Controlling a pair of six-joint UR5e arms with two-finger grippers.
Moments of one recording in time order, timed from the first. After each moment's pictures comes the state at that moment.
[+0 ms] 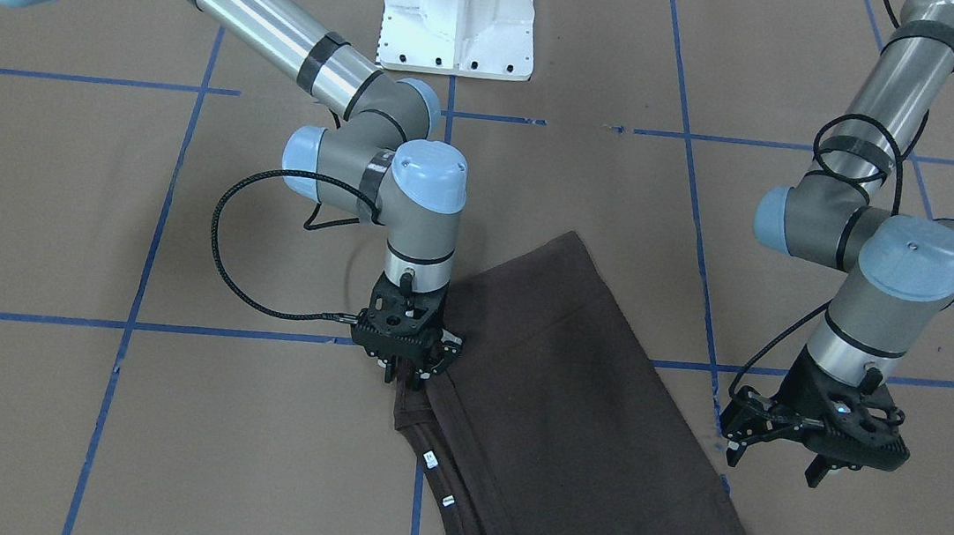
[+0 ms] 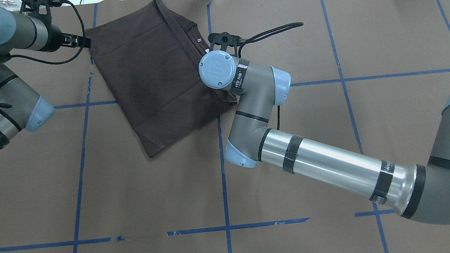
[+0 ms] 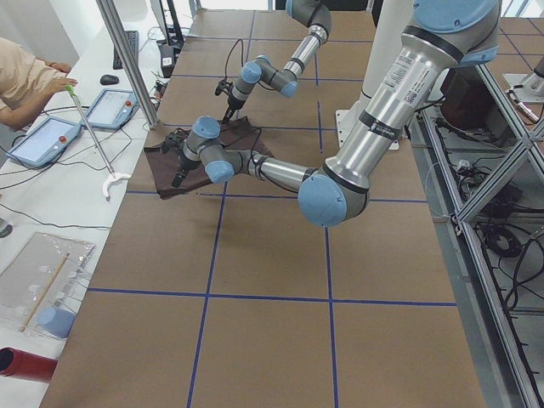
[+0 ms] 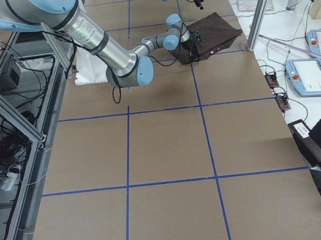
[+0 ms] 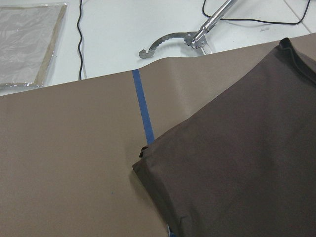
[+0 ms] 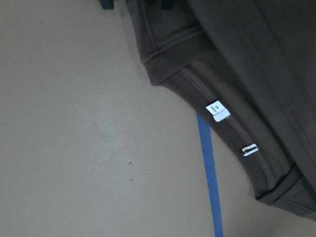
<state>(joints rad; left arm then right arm) -0.98 -2.12 -1.20 -2.35 -1.83 -0.73 0.56 -0.58 0.99 -1.16 1.47 1.41</state>
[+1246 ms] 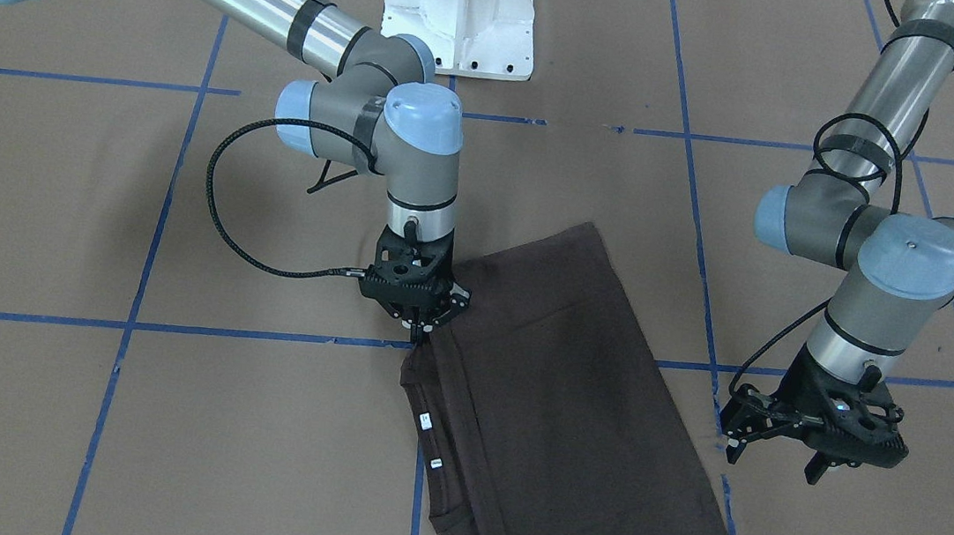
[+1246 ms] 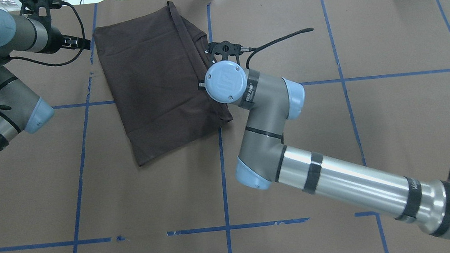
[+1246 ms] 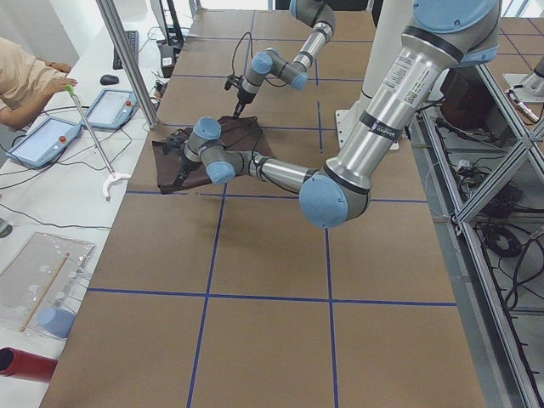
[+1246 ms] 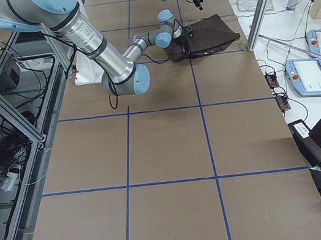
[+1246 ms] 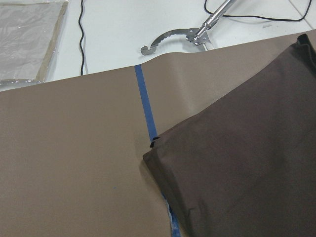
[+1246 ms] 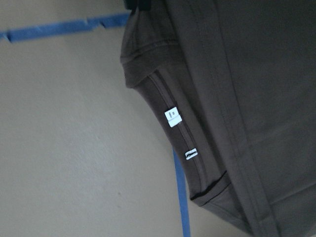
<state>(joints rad) -0.98 -2.12 -1.21 -2.35 -1.83 -0.74 0.51 -0.73 1.31 -1.25 1.49 1.38</state>
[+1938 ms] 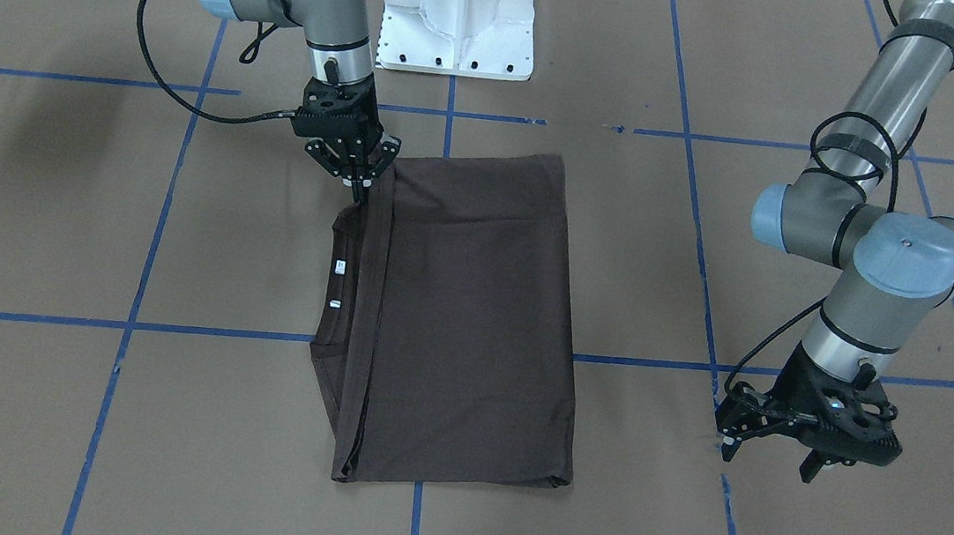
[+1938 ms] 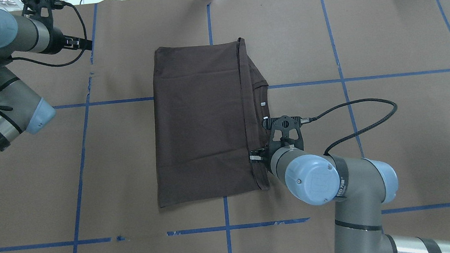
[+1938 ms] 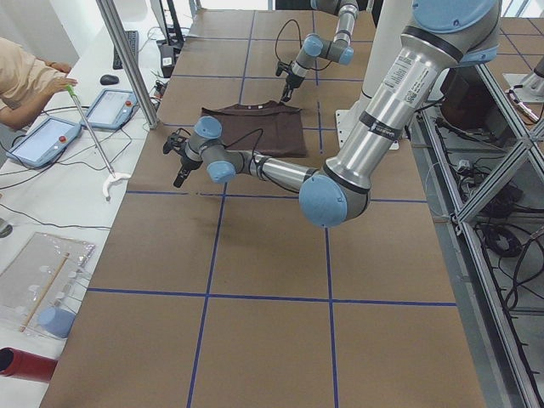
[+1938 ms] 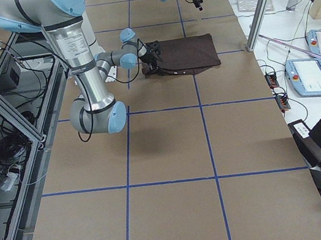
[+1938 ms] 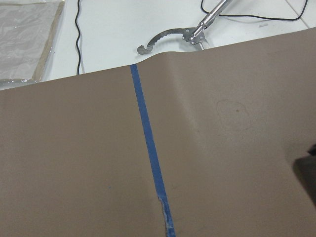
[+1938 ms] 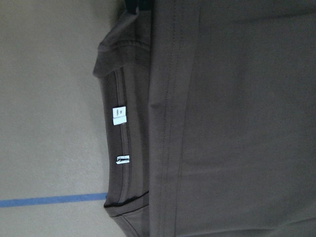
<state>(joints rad) -0.97 -2.12 -1.21 -2.35 -1.83 -0.74 0.27 -1.20 1.85 -1.30 1.33 1.39</state>
